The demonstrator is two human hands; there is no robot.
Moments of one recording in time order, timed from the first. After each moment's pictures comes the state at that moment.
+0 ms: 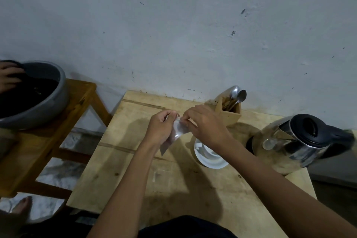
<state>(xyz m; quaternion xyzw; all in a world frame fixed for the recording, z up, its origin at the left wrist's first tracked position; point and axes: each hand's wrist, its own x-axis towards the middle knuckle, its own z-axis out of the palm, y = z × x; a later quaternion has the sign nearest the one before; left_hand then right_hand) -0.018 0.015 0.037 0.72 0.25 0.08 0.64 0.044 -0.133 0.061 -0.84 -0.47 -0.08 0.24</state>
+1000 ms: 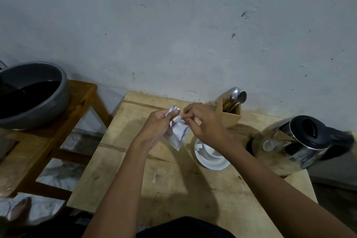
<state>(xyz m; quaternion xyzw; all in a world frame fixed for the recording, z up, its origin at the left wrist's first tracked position) -0.016 0.031 0.040 0.65 0.21 0.02 0.73 0.049 -0.132 0.050 -0.78 -0.47 -0.09 0.41</state>
